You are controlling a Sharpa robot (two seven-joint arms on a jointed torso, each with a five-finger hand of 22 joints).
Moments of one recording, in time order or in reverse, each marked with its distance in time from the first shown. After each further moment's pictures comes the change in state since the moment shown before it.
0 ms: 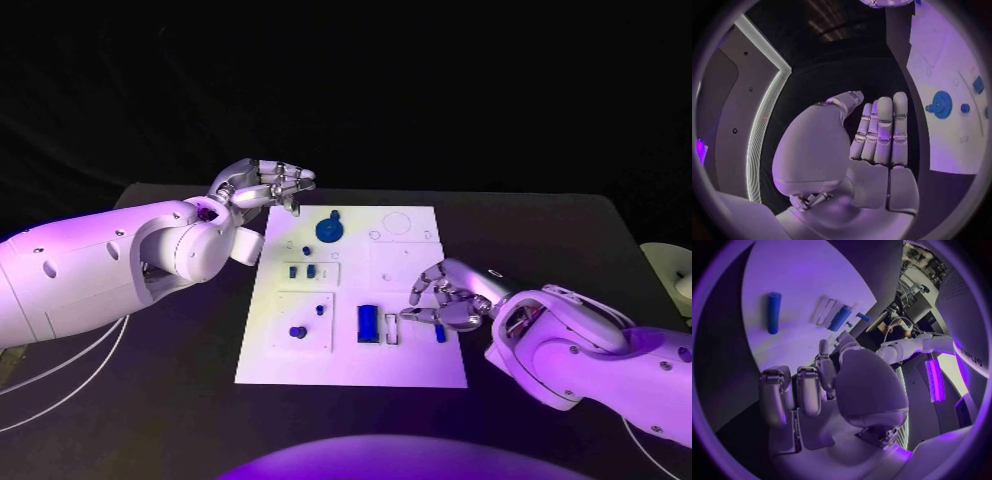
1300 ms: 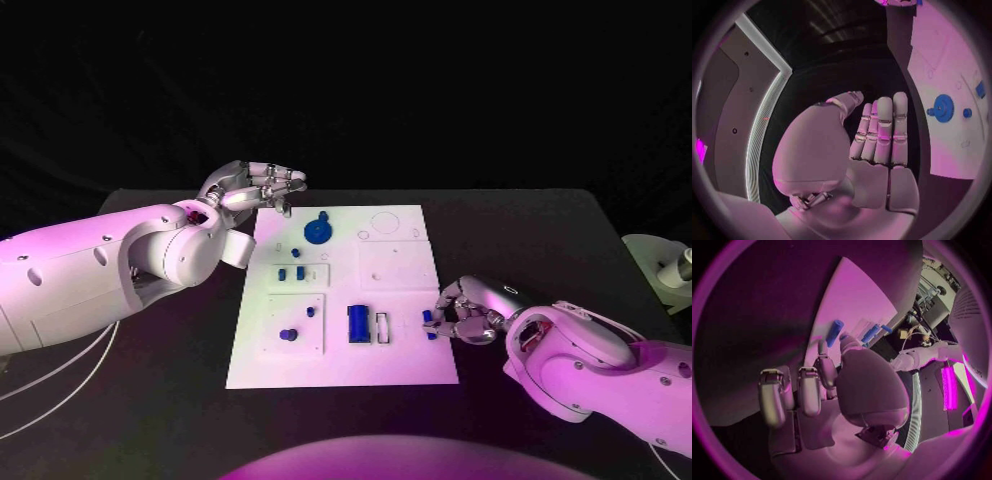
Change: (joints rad) left arm 0.000 0.001 0.000 -0.003 0.000 0.007 0.002; left_hand -0.004 0.004 0.000 0.000 0.000 0.000 0.000 0.000 0.000 0.000 0.000 0.005 0.002 0.000 0.000 0.000 0.000 0.000 0.000 0.000 0.000 0.000; right arm -0.070 -0.054 -0.005 -0.033 -0.078 0.011 -0.099; right_hand -0.035 -0.007 0.015 0.007 0.025 0.018 0.004 -0.037 -0.023 0.000 0.013 -0.001 -0.041 -0.002 0.009 0.000 0.000 0.000 0.000 0.015 0.000 0.000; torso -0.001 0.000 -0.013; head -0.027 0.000
